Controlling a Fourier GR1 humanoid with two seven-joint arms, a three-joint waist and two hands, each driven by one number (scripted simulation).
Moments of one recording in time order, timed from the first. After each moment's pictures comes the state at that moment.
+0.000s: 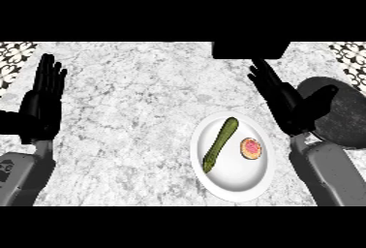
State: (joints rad) left arm -0.30 0.46 -0.14 -1.40 0.42 0.38 -0.15; right arm -0.41 -0.32 0.24 -1.45 -0.37 -0.09 0.13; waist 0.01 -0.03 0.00
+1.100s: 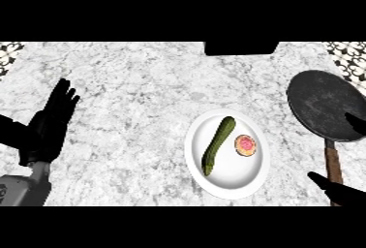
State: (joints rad) left arm -0.16 0.48 -0.19 -1.54 0.45 0.35 0.10; right arm 0.24 -0.71 0.12 -2.02 0.21 -0.42 0.18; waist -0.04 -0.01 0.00
